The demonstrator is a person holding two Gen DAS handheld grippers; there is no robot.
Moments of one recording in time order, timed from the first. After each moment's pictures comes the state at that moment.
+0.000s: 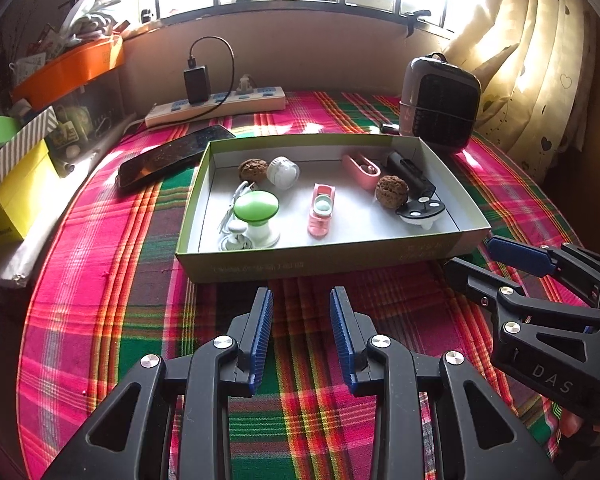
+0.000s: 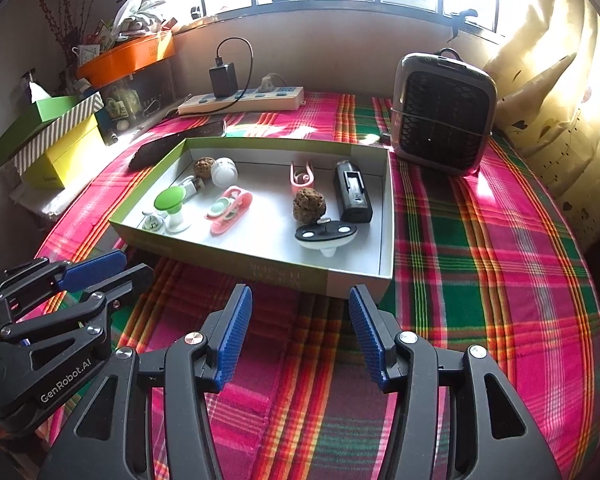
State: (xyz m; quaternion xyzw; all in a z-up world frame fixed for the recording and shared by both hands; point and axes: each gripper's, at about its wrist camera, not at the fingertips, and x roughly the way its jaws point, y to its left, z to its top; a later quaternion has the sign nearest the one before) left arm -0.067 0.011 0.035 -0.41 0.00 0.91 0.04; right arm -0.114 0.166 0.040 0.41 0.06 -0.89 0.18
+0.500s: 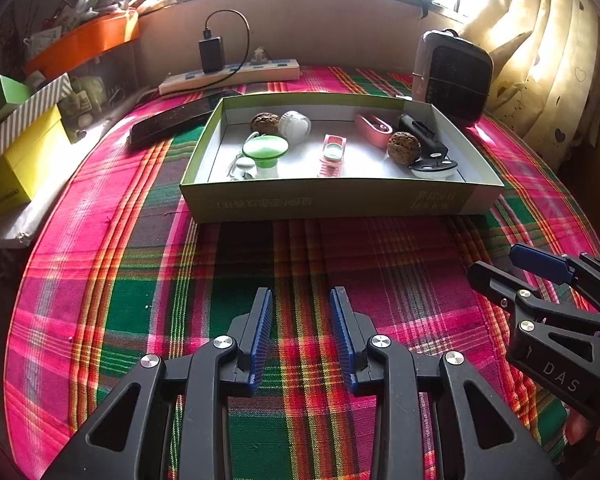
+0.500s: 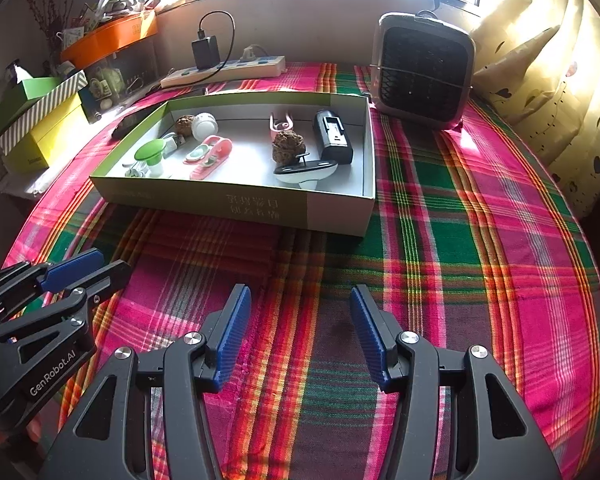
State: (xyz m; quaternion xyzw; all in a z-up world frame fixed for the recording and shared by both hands) left arm -0.048 0.013 0.012 -0.43 -0.01 0.90 0.01; right arm -0.095 0.178 0.019 0.43 0.06 -0.89 0.14
